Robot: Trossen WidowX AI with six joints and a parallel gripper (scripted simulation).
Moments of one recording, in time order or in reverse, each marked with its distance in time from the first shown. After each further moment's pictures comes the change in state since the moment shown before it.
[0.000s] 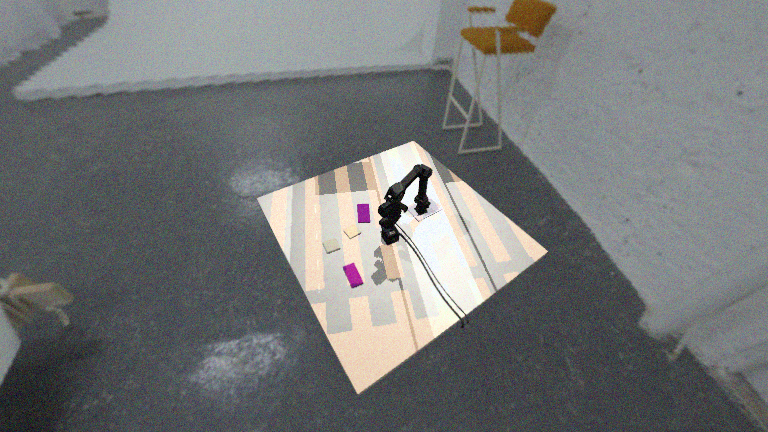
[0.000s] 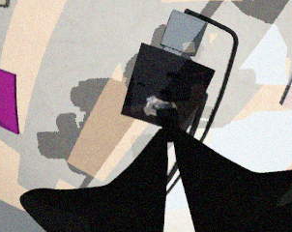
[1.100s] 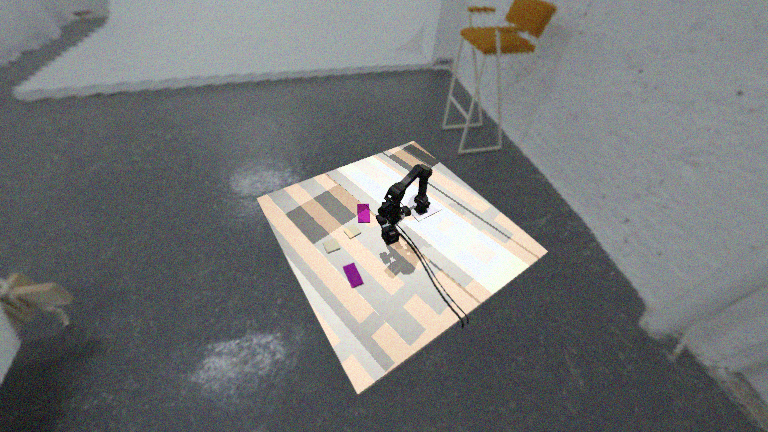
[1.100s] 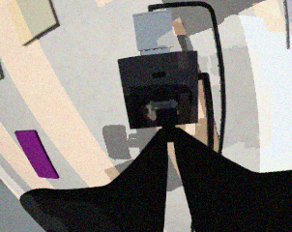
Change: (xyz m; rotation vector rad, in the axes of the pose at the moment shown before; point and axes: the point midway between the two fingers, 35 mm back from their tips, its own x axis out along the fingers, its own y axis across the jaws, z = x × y) arm 0.000 0.000 0.000 0.439 -0.001 0.000
